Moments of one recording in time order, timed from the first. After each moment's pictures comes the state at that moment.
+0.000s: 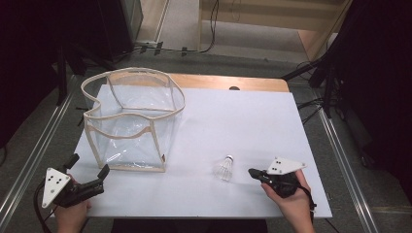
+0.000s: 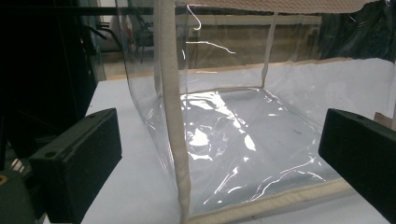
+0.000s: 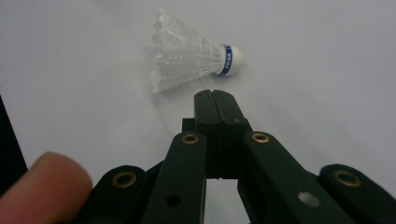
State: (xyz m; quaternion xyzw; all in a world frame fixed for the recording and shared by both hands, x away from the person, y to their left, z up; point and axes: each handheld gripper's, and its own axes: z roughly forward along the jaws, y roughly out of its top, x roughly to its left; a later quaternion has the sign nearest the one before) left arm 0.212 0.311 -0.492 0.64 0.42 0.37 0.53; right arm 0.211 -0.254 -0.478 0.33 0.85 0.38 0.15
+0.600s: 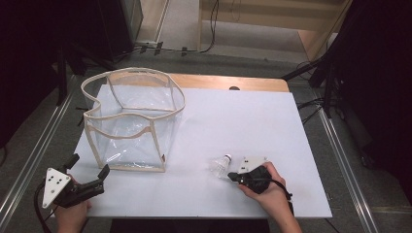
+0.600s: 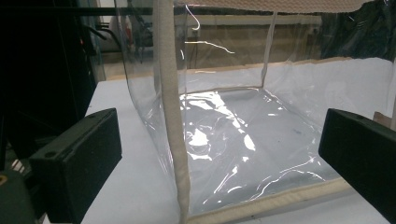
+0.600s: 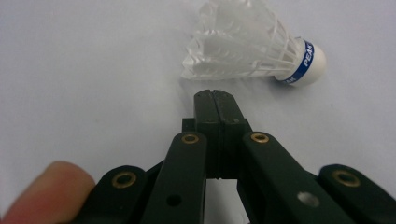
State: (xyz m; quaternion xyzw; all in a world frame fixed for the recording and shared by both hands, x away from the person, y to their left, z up) left arm 0.212 0.311 -0.492 0.64 0.42 0.37 0.53; right arm 0.238 -0.195 -0.500 0.27 0.90 0.32 0.12
